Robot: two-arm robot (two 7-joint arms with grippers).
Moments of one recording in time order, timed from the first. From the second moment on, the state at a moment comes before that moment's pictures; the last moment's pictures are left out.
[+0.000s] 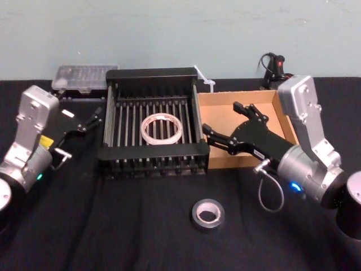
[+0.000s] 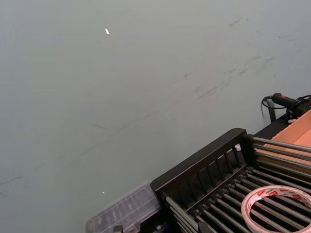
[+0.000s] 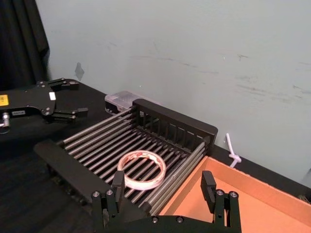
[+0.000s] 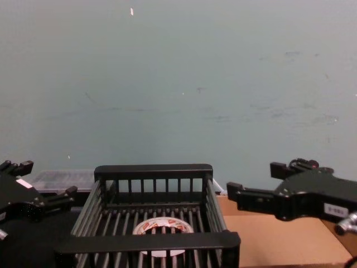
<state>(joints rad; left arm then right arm) -0.20 0.60 0.45 -1.41 -0.25 -0.12 0.03 0.08 0.36 -0.33 -1.70 0.23 0.18 0.34</state>
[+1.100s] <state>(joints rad) -0.20 0.60 0.45 -1.41 -0.25 -0.12 0.03 -0.14 0.53 -0.27 -1.93 0.31 0.22 0.36</state>
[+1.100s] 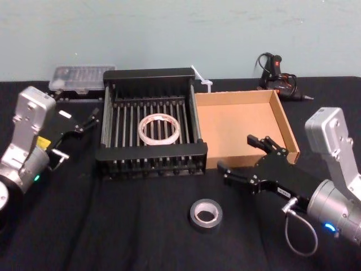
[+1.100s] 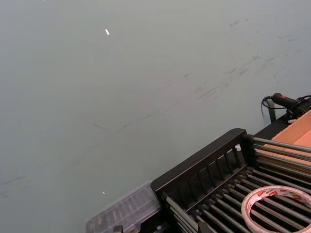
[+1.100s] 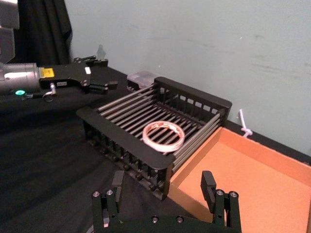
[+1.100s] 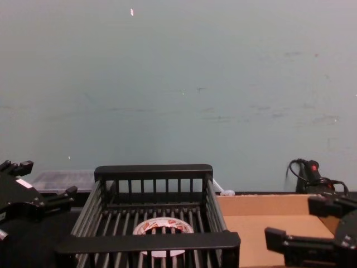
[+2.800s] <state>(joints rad) -0.20 0.60 0.45 -1.41 -0.25 -0.12 0.03 -0.05 0.51 -0.41 -1.85 0.28 0.52 0.33</state>
